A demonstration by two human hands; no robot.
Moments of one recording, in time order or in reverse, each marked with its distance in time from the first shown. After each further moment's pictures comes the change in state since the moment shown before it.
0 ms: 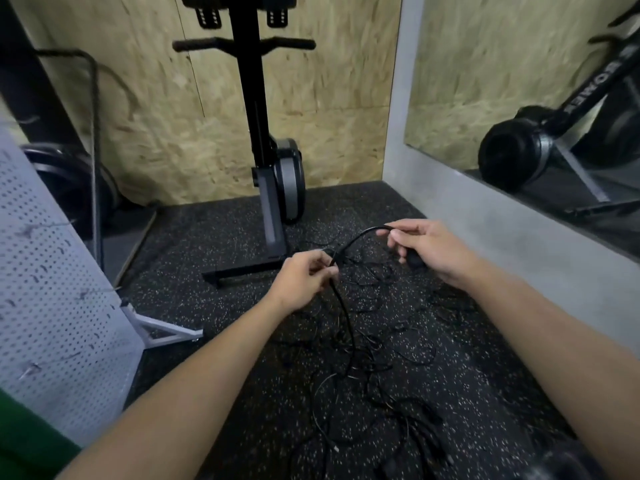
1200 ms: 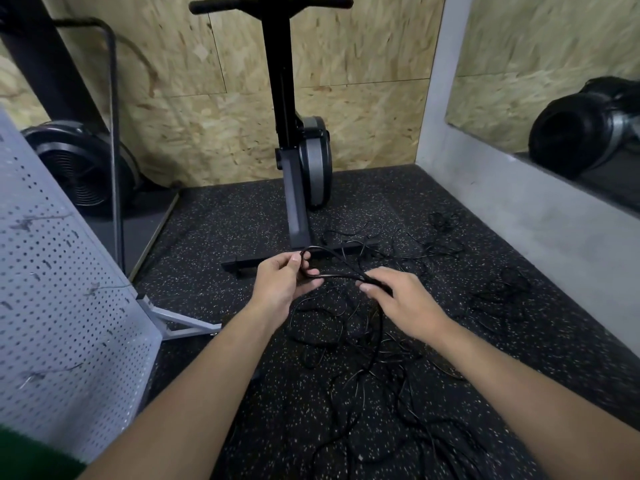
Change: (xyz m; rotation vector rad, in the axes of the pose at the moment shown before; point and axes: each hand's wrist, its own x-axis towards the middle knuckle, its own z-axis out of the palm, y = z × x) left_hand 0.028 -0.050 -0.039 -0.827 0.430 -0.587; right_hand 0.058 0.091 0.108 -0.410 -0.147 -0.243
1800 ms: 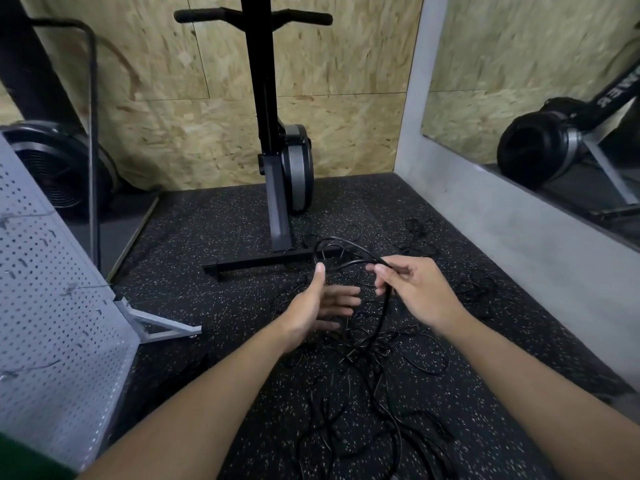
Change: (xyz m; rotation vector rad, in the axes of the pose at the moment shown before) left_hand -0.040 -0.042 0.029 0.423 -0.594 -0.086; right_hand -0.041 -0.035 -0.057 0.274 0.180 0.114
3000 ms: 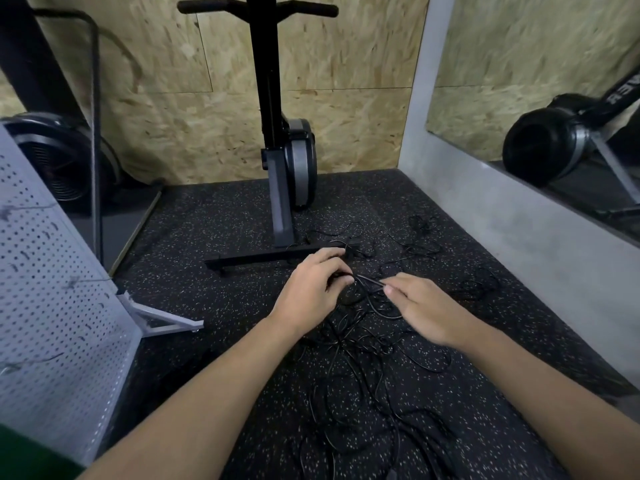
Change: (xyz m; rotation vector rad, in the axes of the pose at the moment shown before) left_hand 0.009 0.007 -0.009 0.834 0.422 0.690; right_hand -0.013 0.008 -0.006 -0.507 -0.298 0.089
